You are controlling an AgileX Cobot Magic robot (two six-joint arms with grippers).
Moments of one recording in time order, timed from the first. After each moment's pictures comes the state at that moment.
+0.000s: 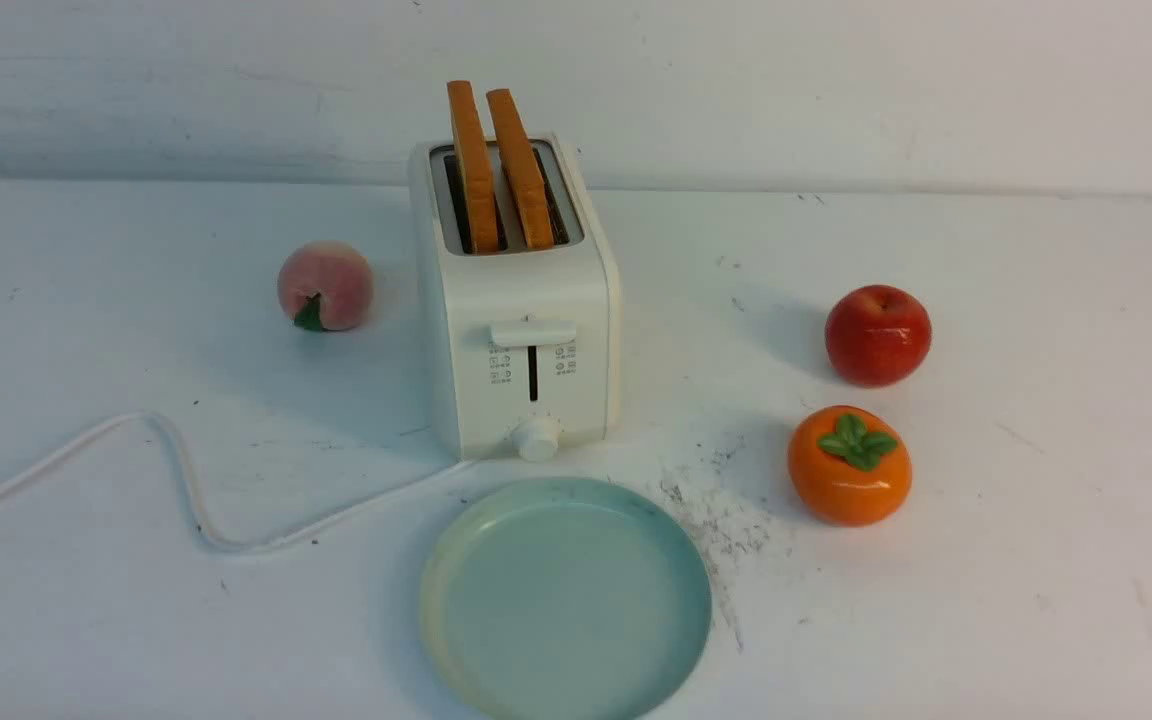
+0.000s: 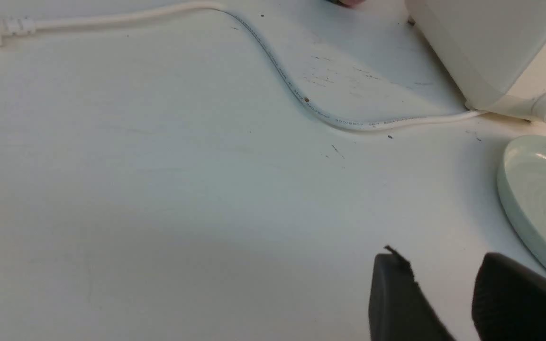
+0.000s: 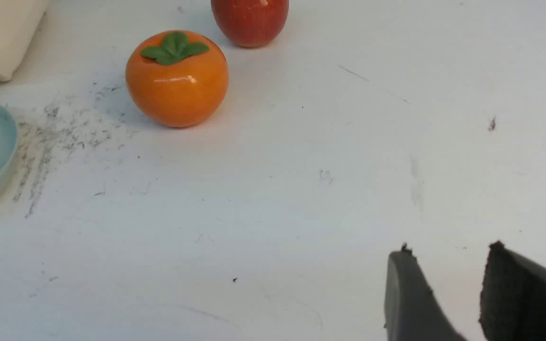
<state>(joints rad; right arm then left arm) 0.00 -0.01 0.01 0.04 0.39 -0.03 -0.10 -0.01 0.03 0.01 0.40 -0.43</state>
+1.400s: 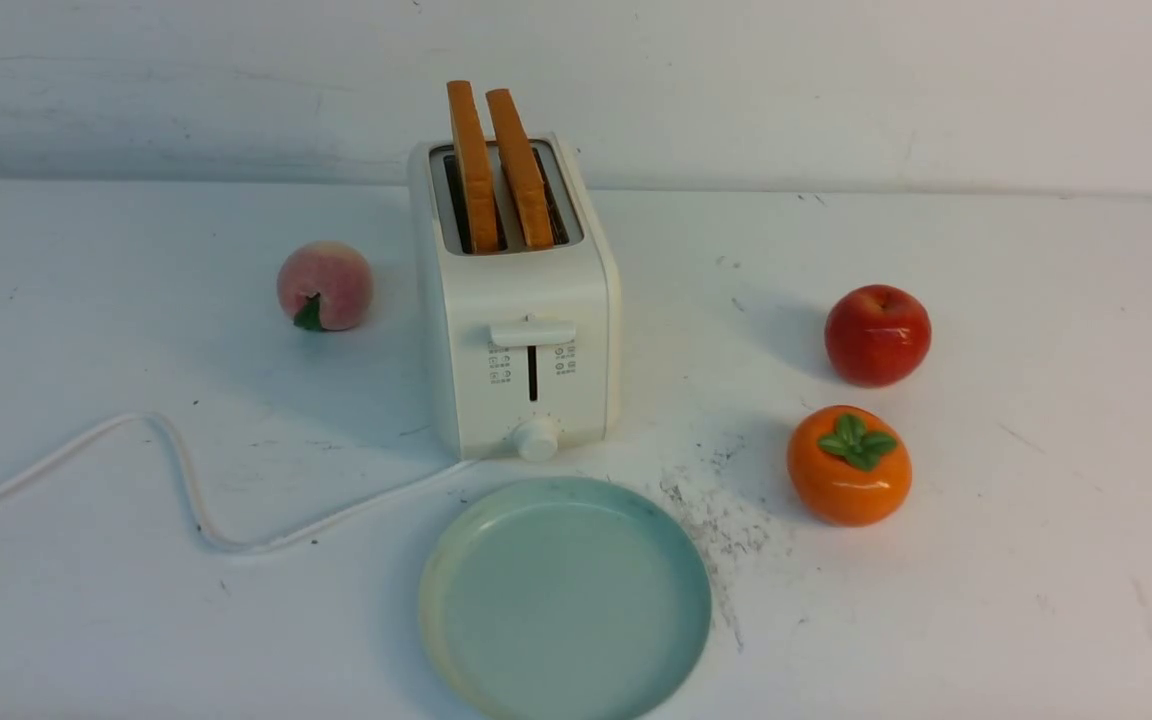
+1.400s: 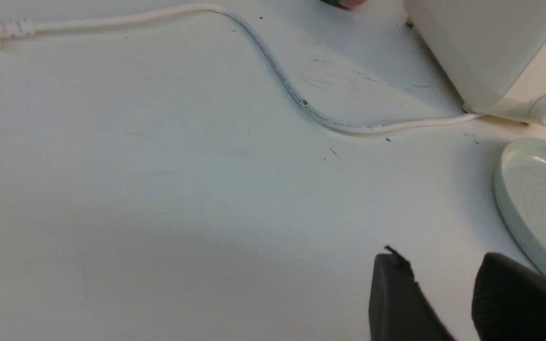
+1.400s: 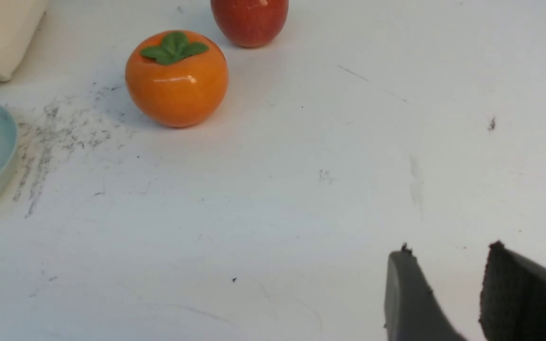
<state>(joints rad) 0.00 -0.01 0.01 0.04 0.39 -0.03 -0.10 -0.01 0.03 -0.06 0.36 -0.46</state>
